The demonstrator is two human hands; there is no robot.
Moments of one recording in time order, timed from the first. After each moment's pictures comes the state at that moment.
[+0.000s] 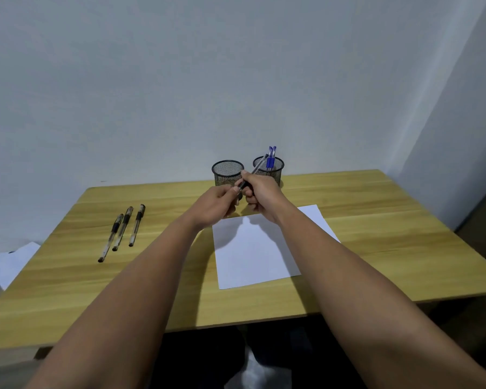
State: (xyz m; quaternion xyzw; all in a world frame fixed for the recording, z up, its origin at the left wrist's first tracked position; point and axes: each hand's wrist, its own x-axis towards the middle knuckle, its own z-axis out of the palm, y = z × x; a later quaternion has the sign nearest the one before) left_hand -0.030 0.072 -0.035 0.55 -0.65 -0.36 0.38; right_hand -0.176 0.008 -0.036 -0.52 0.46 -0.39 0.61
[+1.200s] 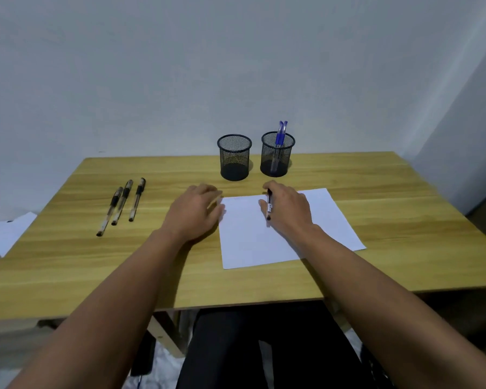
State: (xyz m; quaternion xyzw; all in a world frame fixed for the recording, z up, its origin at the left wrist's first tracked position) left_hand 0.022 0.101 -0.110 0.63 -0.74 0.04 0.22; right_hand -0.220 0.033 -0.119 -0.80 0.54 -0.26 0.05
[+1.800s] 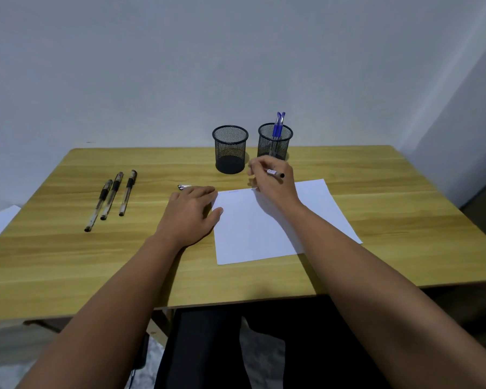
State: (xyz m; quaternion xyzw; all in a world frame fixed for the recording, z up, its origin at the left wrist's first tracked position) left_hand 0.020 0.106 -0.133 0.65 -0.73 0.02 0.21; right_hand -0.187 0.017 -0.089 -0.59 0.43 -0.50 0.46
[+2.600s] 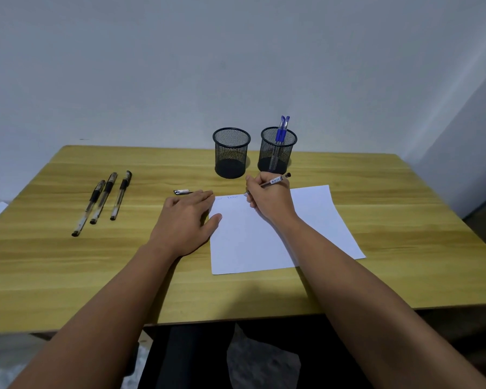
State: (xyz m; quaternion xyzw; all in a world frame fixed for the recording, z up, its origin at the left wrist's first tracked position) left_hand 0.017 0.106 -0.134 0.66 -0.73 0.03 0.20; right_hand -0.180 -0.004 -0.127 -0.58 0.47 -0.46 0.47
